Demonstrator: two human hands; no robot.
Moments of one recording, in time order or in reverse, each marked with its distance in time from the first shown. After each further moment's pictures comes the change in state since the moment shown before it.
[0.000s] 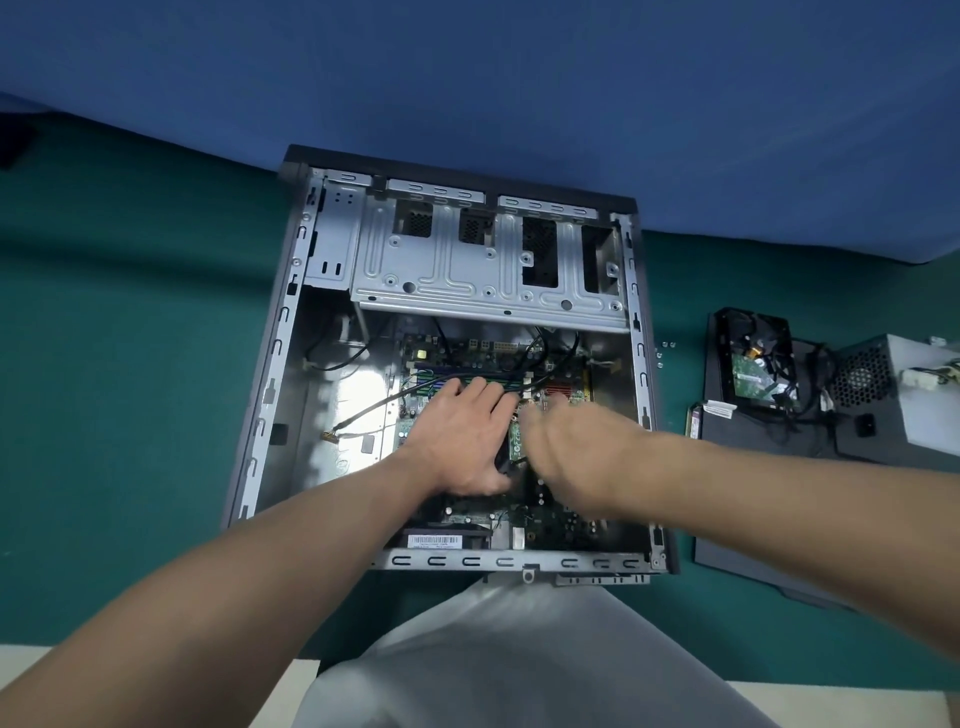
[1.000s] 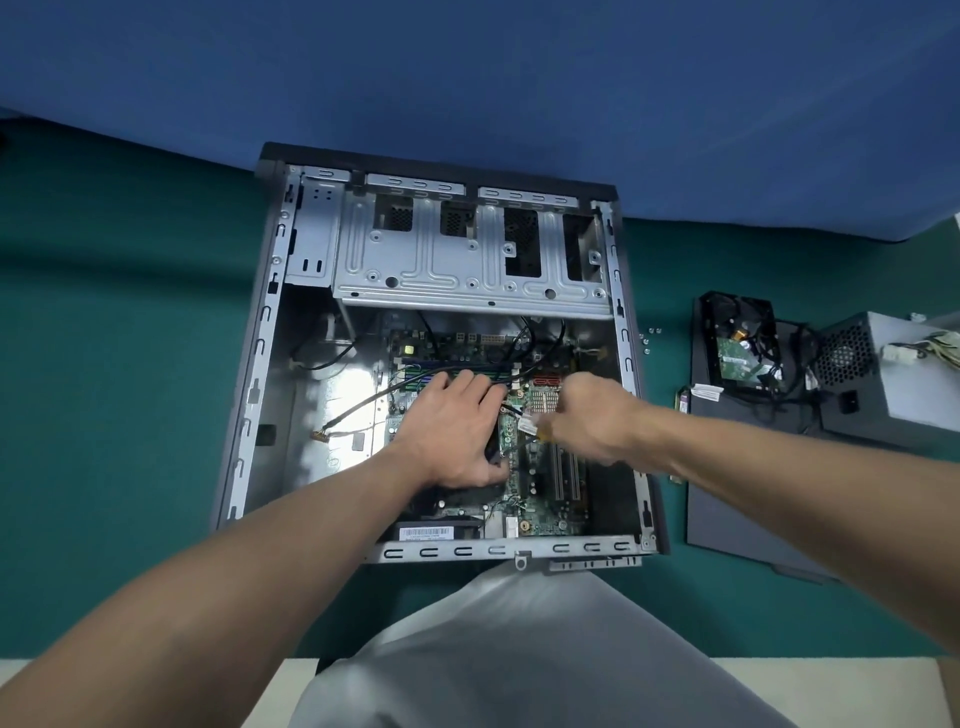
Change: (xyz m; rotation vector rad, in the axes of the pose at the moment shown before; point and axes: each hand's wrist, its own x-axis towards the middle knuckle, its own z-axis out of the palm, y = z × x) left_hand 0.000 0.000 -0.001 0.022 -0.024 -0.013; right_hand 0.014 0.029 0.023 0.862 -0.005 0.370
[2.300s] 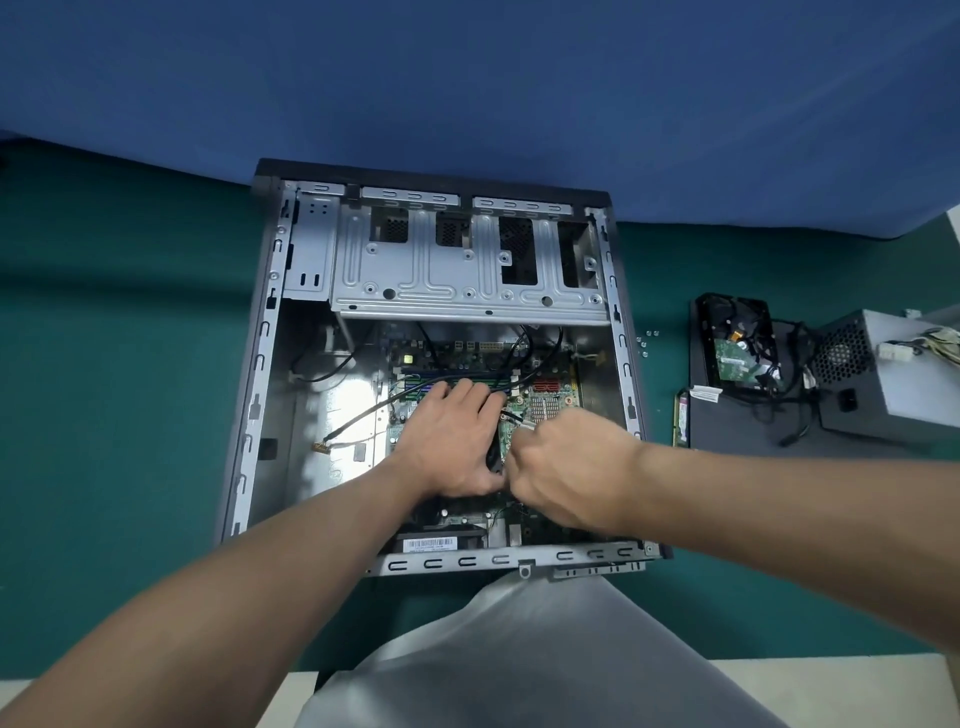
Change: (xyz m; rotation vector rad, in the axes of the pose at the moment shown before) left_hand 0.000 0.000 0.000 -0.024 -0.005 -0.015; right_hand -0.029 -0.013 0.015 -1.219 0.123 -0.765
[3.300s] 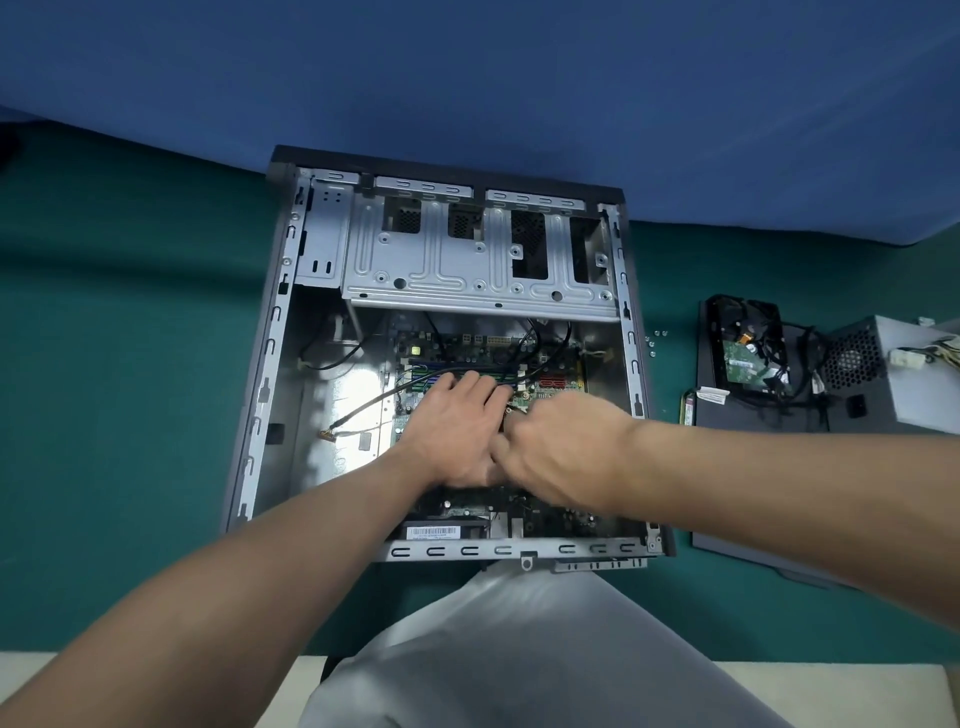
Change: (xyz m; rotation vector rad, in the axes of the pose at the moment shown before) left_hand 0.001 0.000 0.001 -0.028 -0.003 0.006; right_hand 0.010 0.003 -0.008 0.040 -0.008 0.042
